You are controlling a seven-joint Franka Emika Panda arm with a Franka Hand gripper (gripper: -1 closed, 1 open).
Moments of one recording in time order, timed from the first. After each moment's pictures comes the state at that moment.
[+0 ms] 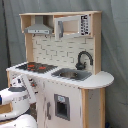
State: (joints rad) arm -0.76 -1.48 1.48 -2.63 -0.36 3.37 0.44
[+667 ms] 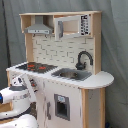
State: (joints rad) arm -0.82 -1.48 1.49 -2.57 -0.35 3.37 0.46
